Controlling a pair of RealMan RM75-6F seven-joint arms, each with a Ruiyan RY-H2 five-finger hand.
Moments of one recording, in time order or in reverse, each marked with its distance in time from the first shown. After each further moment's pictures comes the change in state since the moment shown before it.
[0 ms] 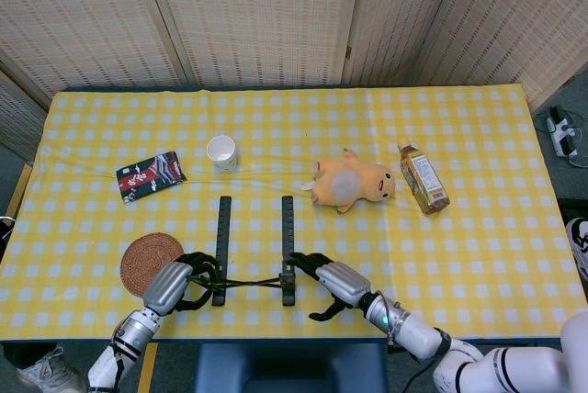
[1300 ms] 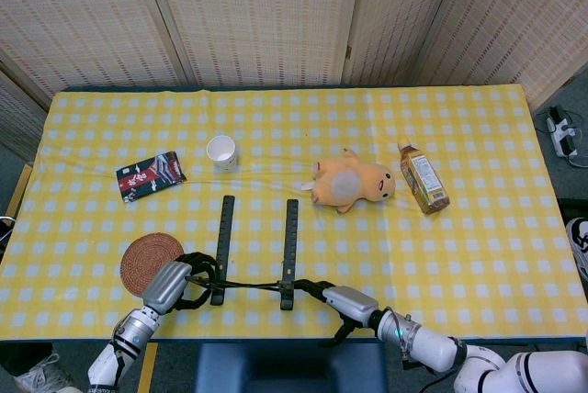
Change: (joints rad) left arm -0.003 0.003 -0.007 0.006 -0.018 -0.026 -0.017; right arm 0.006 0.118 -0.056 -0.107 -0.101 -0.113 0.263
